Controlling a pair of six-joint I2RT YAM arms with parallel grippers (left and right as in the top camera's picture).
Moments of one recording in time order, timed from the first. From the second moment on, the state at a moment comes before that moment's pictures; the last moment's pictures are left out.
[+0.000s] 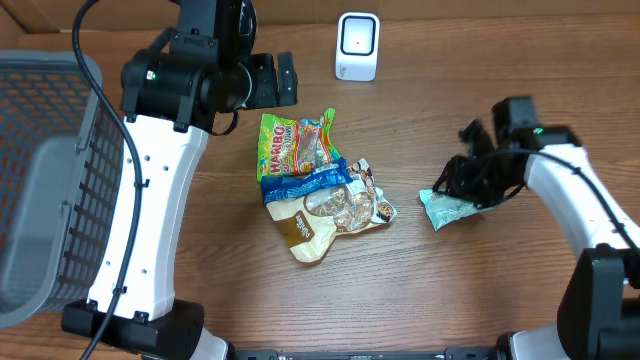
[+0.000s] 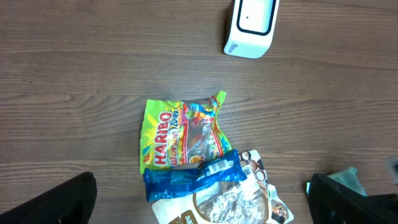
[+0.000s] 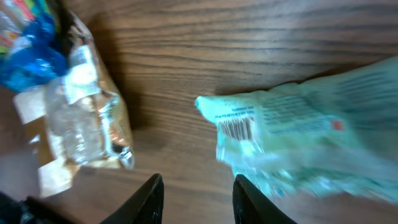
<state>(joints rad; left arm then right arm) -0.24 1.71 2.05 -1.28 0.03 -0.31 0.05 1.66 1.10 -0.90 -0.46 0.15</state>
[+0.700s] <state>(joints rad) -0.24 1.71 2.05 -1.28 0.03 -0.31 -0.09 1.65 0.93 -0.60 -0.15 0.40</state>
